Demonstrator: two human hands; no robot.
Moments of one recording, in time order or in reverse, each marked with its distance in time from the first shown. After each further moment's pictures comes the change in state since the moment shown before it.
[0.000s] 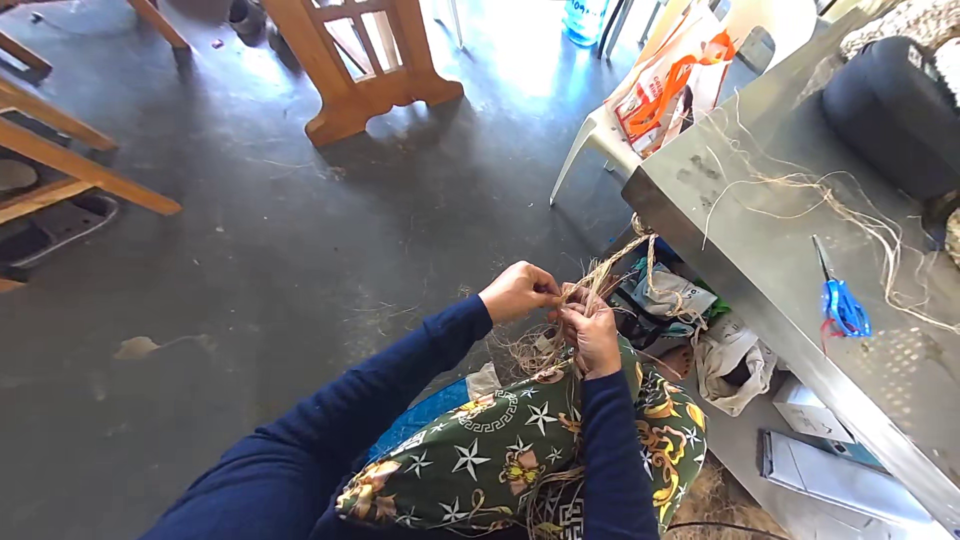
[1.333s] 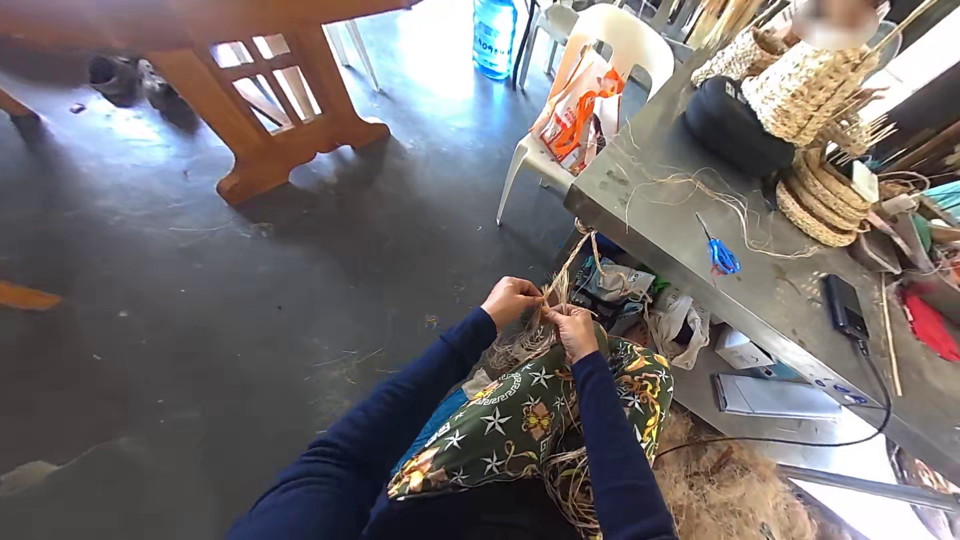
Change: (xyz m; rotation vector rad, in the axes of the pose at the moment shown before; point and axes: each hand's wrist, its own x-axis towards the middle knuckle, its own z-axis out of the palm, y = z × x) left_hand -0.010 0.015 0.019 -0.175 0.000 -0.057; right_hand -0.036 -0.008 0.004 -0.376 0.290 -0.011
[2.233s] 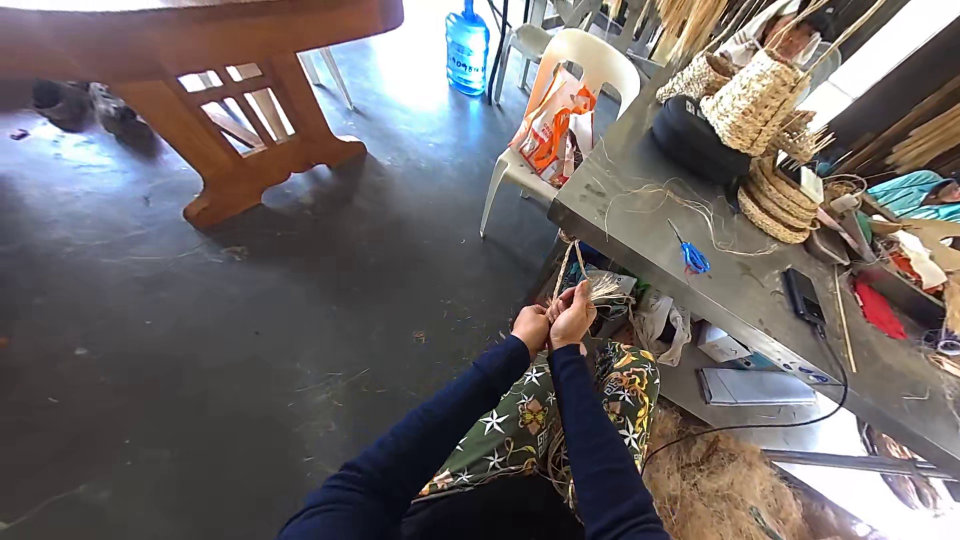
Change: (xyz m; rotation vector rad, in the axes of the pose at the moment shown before) left_hand -0.011 0.022 0.069 -0.382 0.110 -0.319; right_hand -0.007 -0.034 0.030 0.678 0.383 -0.377
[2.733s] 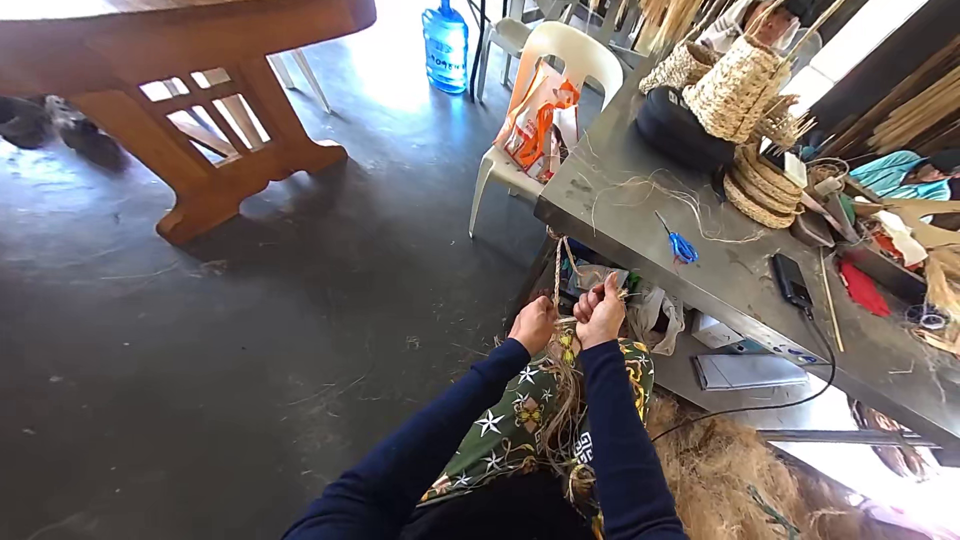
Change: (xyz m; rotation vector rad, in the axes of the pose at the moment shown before) left_hand -0.015 0.023 0.002 0.672 -0.103 0.240; right_hand 0.025 -0.050 -0.036 0.108 0.106 0.225
